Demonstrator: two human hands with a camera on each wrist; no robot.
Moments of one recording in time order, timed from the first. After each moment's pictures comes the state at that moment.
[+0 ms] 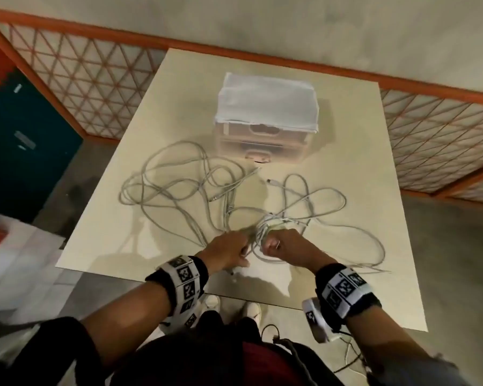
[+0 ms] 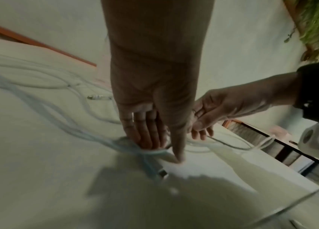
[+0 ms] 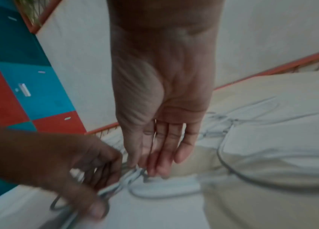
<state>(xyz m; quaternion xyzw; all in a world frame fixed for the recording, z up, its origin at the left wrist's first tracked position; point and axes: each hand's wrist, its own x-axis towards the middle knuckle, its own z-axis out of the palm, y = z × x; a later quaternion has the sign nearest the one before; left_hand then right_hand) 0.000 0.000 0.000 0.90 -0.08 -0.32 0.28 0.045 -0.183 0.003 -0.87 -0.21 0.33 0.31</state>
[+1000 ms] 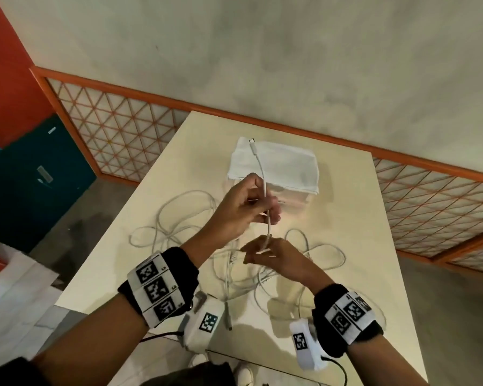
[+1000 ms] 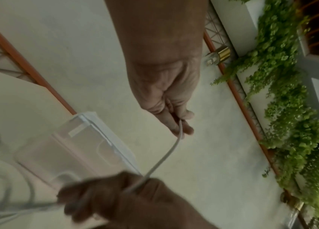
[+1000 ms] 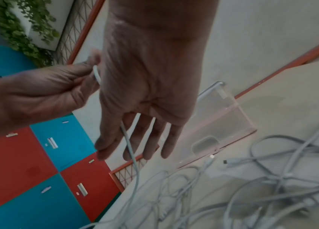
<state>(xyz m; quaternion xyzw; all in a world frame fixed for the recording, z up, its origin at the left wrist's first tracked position) 0.061 0.021 0.168 0.66 -0.07 0.01 0.75 0.085 -0.133 0.093 -0.80 -0.25 0.30 0.46</state>
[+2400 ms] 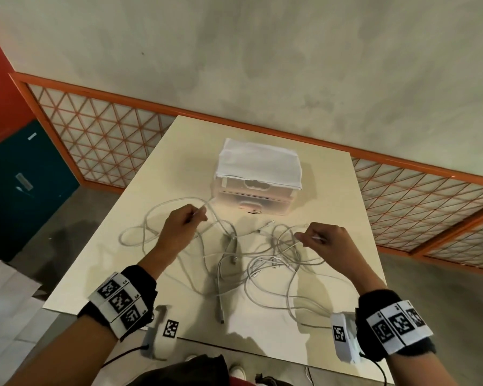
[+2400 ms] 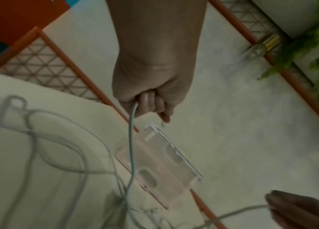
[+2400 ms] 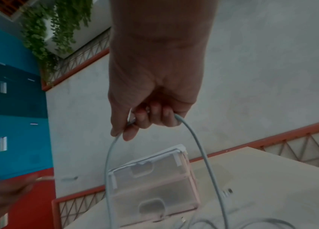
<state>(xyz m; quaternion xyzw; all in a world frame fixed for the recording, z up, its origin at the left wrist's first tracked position) 0.034 0.082 0.085 0.81 0.15 0.09 0.56 0.082 -0.229 0.125 -0.91 -0.19 0.03 0.37</state>
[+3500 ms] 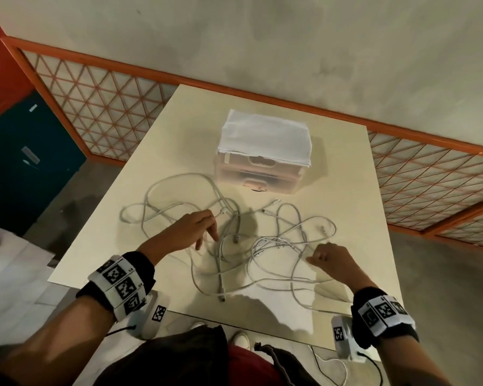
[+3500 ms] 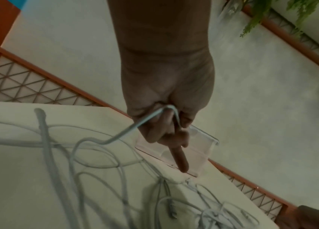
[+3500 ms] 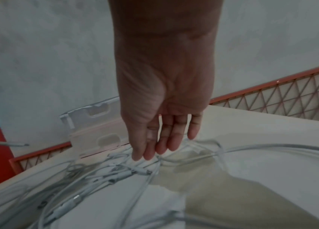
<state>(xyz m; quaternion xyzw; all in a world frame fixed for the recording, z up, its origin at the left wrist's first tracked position) 0.025 0.077 0.063 0.84 0.05 -0.18 0.51 0.085 -0.271 0.028 -0.95 -0.06 0.25 0.19</state>
